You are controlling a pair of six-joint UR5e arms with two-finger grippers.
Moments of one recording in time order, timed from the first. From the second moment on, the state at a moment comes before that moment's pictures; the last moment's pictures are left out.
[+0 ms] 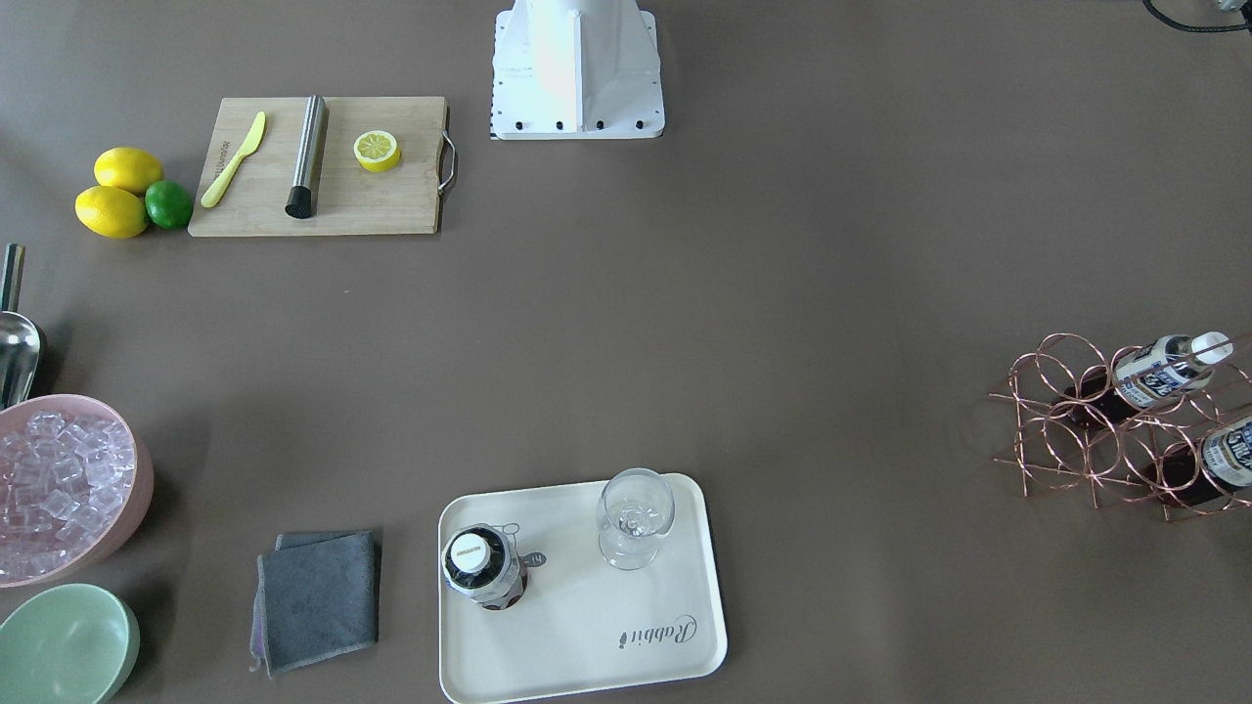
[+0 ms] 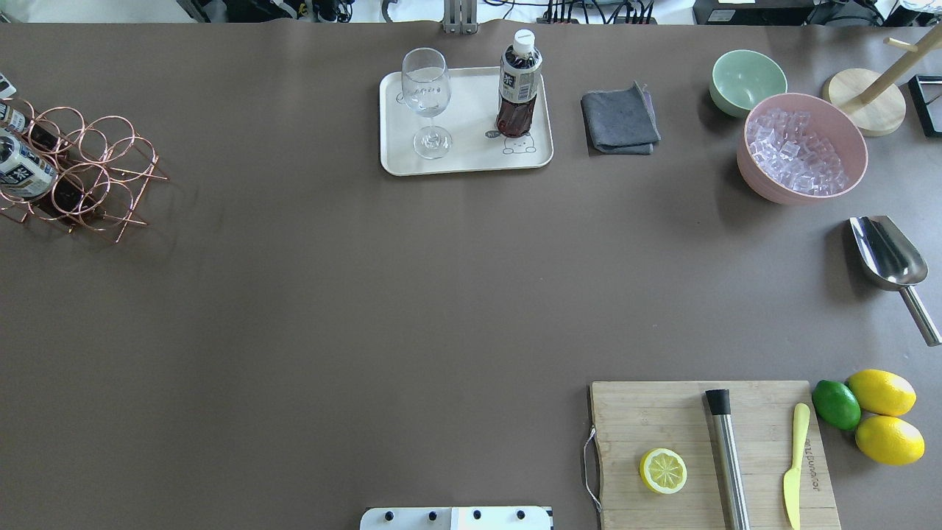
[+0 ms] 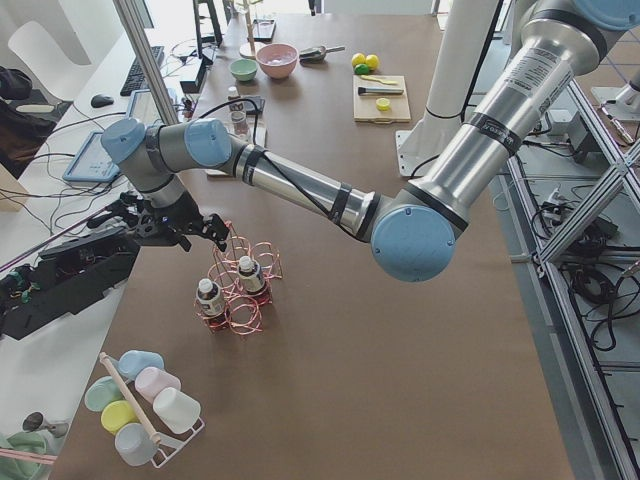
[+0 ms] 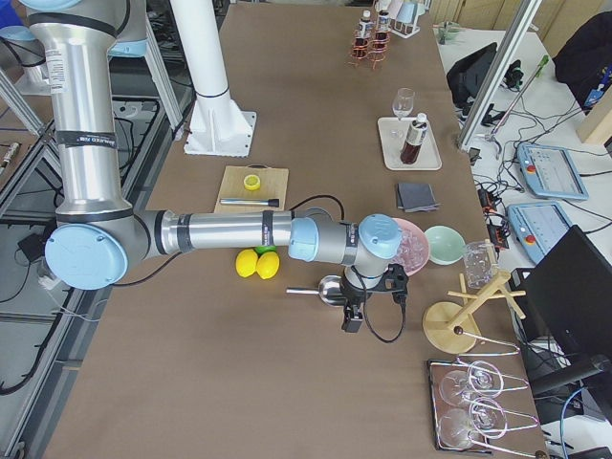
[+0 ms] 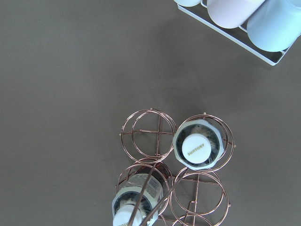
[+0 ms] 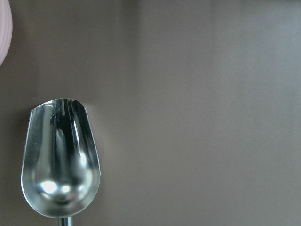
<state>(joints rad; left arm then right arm) -1.50 -2.17 -1.35 -1.00 -2.31 -1.37 1.50 -1.52 1.59 -1.72 2.26 -0.03</state>
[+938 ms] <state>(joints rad) -1.57 -2.07 -1.61 -0.85 -2.31 -1.39 1.50 -1.53 1.58 -1.72 2.31 -0.03</state>
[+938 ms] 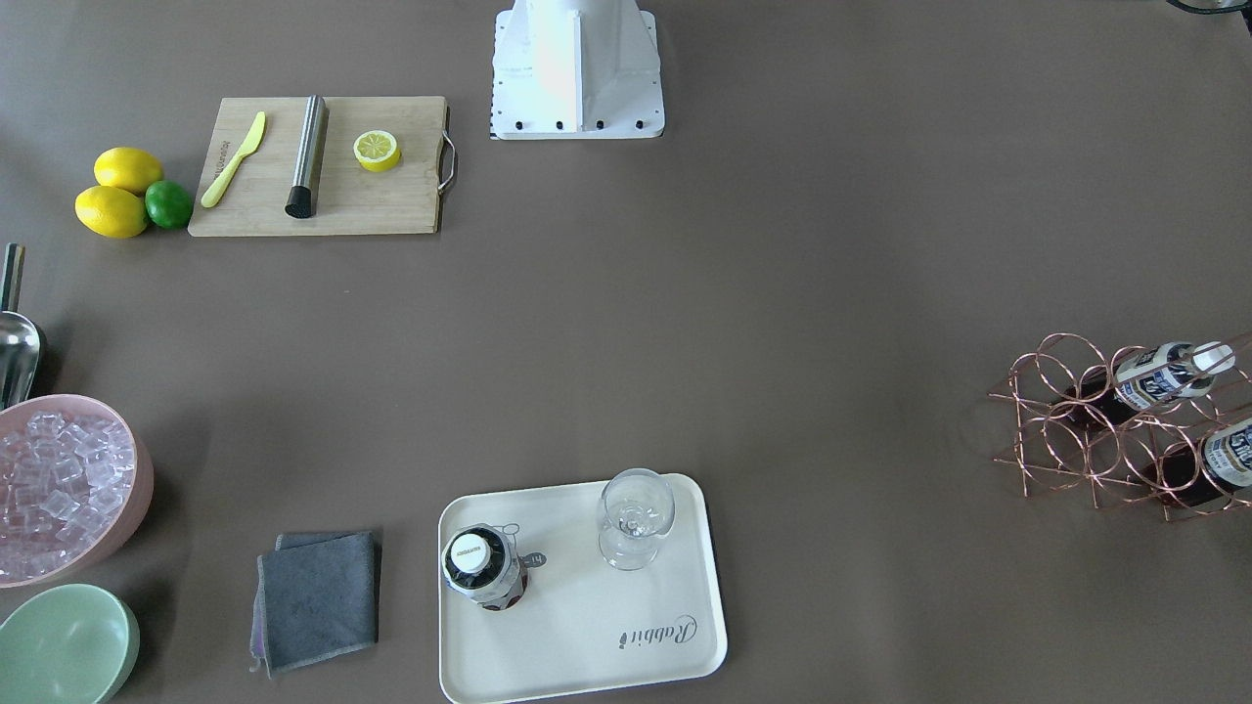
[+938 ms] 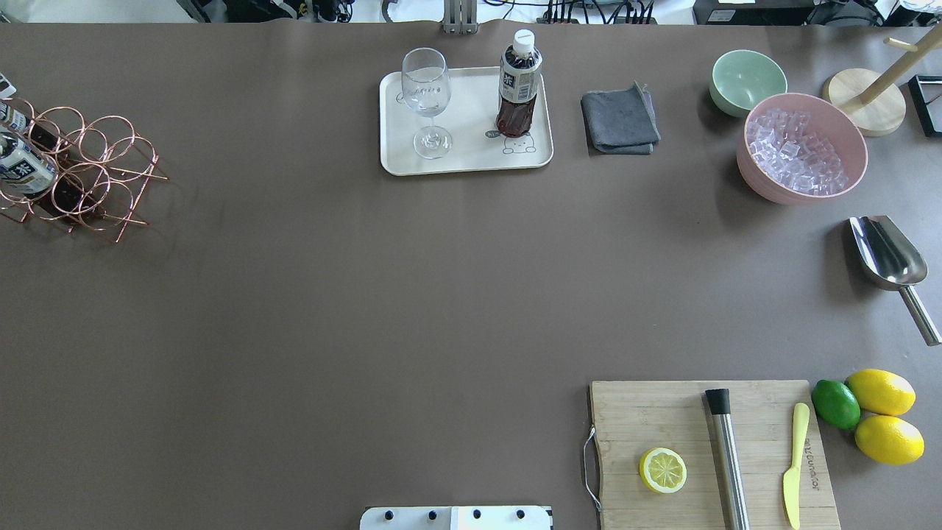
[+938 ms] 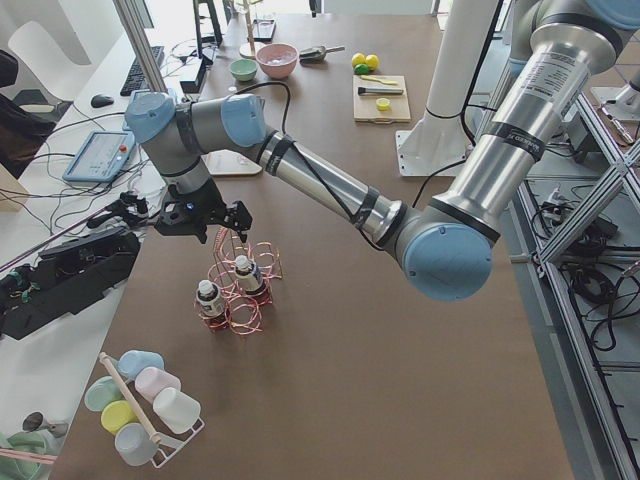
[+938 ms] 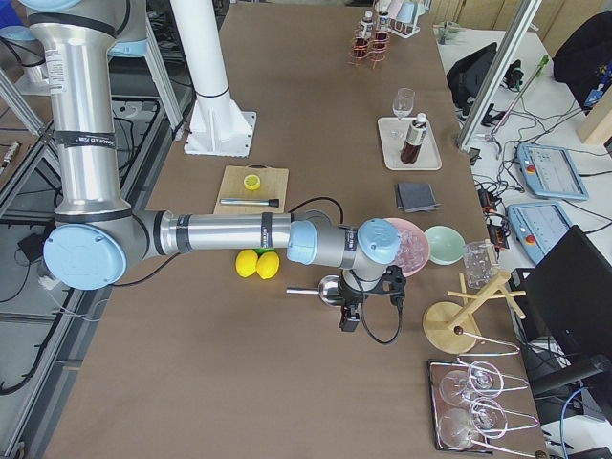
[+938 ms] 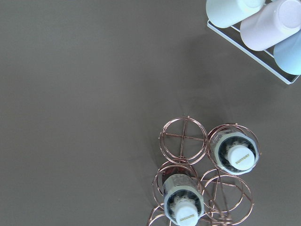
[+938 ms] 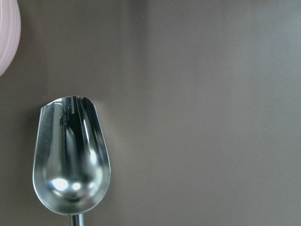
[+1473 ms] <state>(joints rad) -1.62 -1.83 -1.95 -0.82 -2.31 -1.13 1.50 -1.53 1.59 -1.72 2.31 -0.03</state>
